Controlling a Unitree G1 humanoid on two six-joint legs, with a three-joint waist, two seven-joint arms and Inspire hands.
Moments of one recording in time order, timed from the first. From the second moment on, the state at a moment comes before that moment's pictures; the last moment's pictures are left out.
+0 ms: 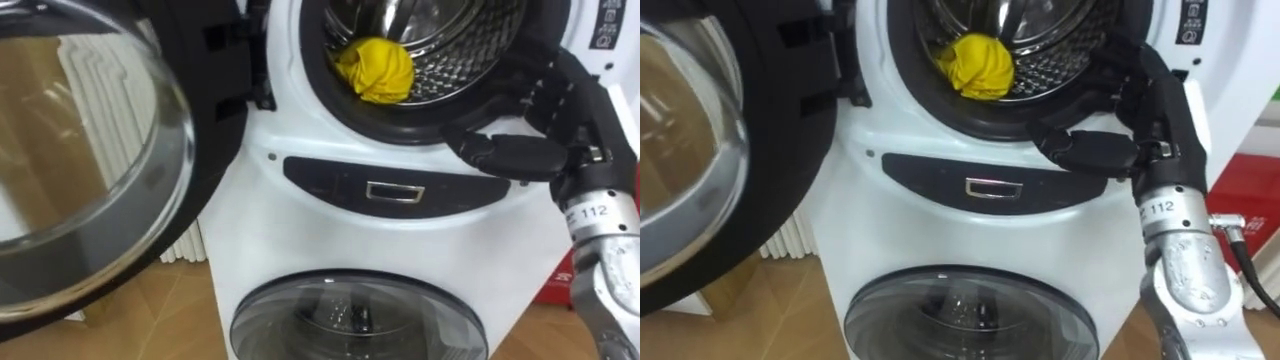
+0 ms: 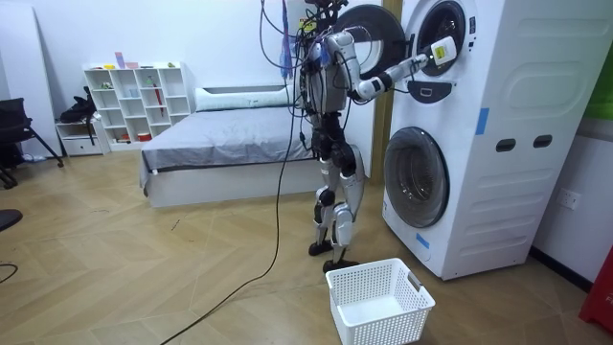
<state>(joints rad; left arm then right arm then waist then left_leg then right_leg) 0.17 0.24 0.01 1.07 0.28 0.17 0.22 -0.20 -0.37 -0.08 -0.23 0.20 0.11 -0.14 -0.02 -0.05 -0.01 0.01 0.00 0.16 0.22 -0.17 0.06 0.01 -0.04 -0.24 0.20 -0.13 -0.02</state>
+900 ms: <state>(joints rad) 0.16 0.23 -0.01 1.08 0.27 0.17 0.21 -0.36 -0.34 0.22 -0.50 0.04 0.17 0.18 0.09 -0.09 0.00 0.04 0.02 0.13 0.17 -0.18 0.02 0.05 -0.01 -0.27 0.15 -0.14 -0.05</state>
